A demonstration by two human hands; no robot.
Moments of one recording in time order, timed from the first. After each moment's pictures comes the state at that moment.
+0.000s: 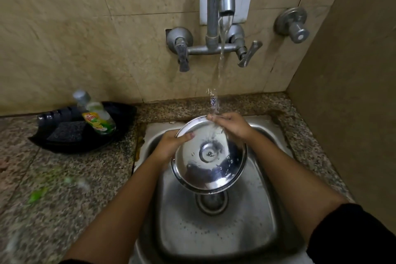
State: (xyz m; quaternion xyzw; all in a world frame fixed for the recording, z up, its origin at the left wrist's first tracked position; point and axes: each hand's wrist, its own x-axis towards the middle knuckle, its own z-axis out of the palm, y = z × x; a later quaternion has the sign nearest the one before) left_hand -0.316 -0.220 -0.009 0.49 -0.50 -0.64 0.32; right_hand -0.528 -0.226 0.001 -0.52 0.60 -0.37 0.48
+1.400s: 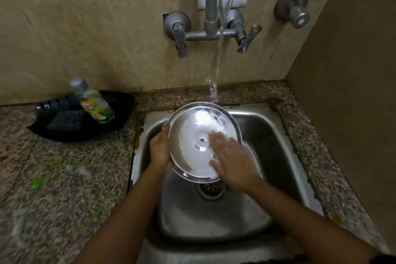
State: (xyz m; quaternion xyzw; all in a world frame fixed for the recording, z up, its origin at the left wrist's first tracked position) left_hand -0.316 -0.186 -0.036 0.58 -0.28 -0.58 0.50; right_hand -0.512 -0.114 -0.082 -0.79 0.61 -0.08 0.01
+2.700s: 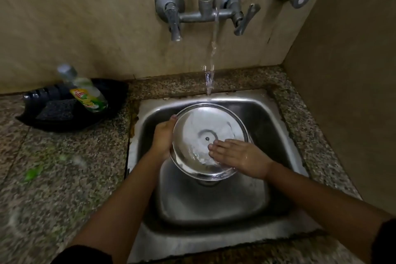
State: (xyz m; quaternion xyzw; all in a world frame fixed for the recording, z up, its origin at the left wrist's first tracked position) left_hand -0.320 -0.189 -0.038 0.61 -0.38 -0.59 0.37; right_hand -0.559 -0.099 -0.083 -0.92 0.35 -0.14 -0.04
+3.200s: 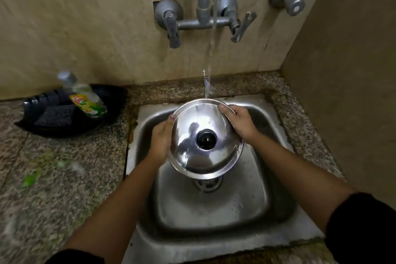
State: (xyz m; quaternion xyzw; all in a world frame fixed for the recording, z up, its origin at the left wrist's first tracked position) left_hand -0.319 -0.190 -0.036 0.57 -0.45 -0.54 0.43; right_hand -0.536 -0.176 -0.026 -0.47 0.63 -0.47 0.39
